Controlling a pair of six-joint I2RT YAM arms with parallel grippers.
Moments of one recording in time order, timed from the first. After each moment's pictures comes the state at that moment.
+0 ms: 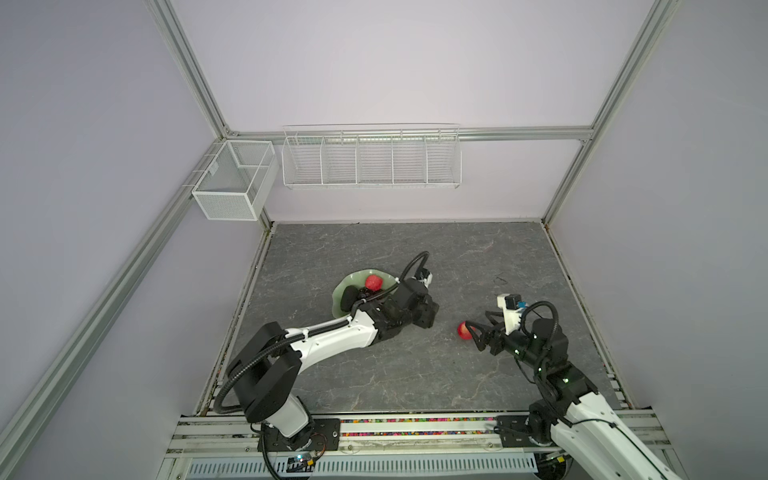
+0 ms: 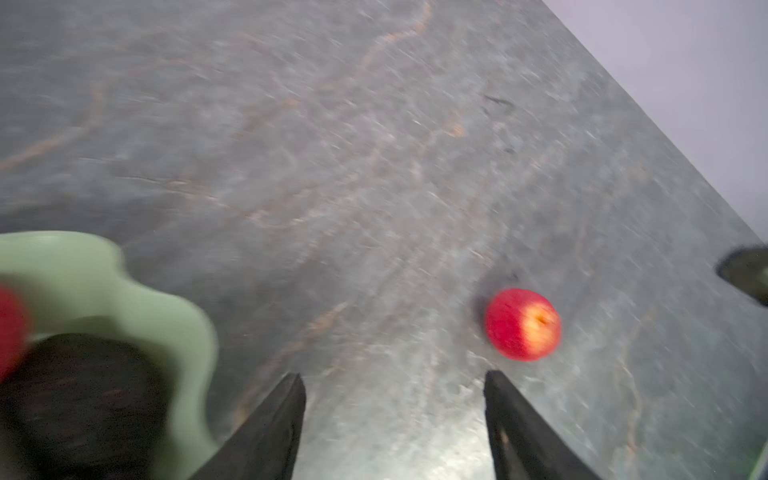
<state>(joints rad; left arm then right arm) -1.00 1.63 1.02 -0.08 -0.09 -0.37 0.34 0.53 0.27 -0.07 -0.35 0.30</state>
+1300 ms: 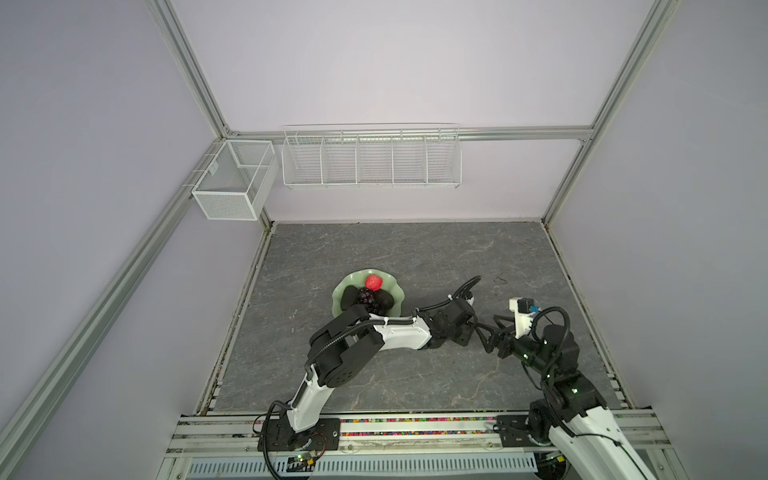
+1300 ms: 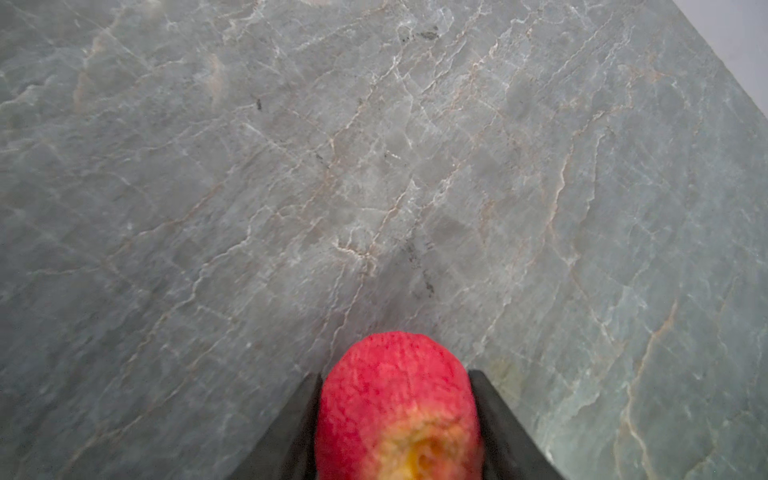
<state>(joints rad) -1.13 2.07 1.31 -0.02 -0.09 -0.45 0.27 0.40 0.25 -0.17 -0.39 0.34</state>
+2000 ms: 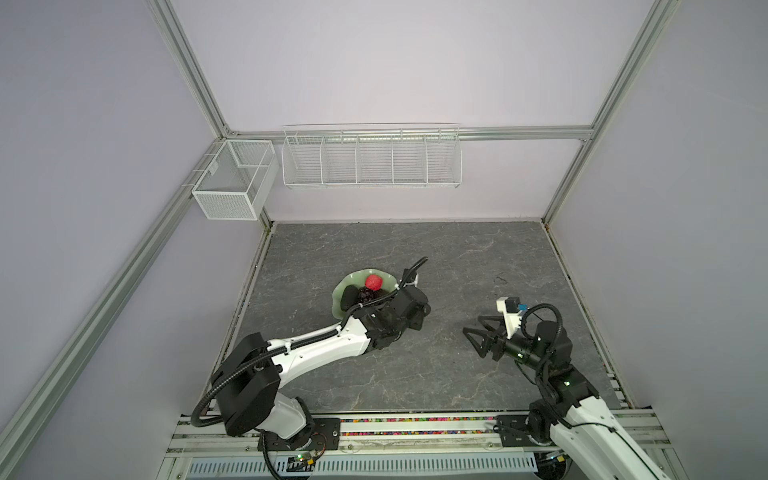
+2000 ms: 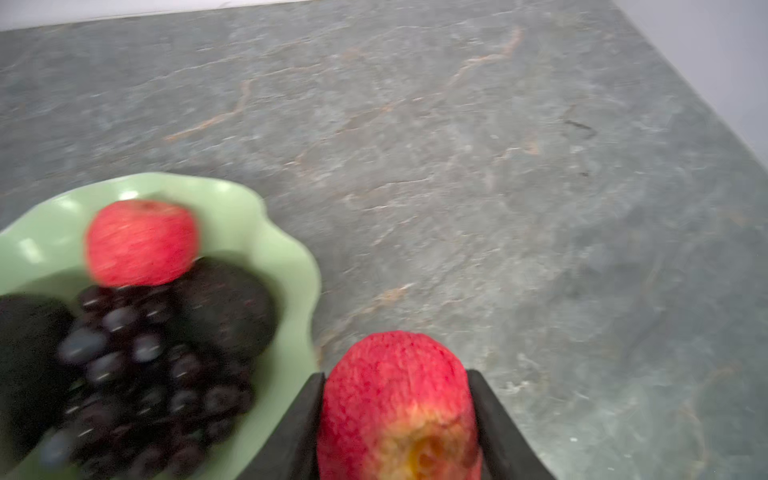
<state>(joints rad) -0.99 1.45 0.95 -0.28 -0.41 -0.50 0.38 0.53 0.24 0.00 -0.57 0.34</state>
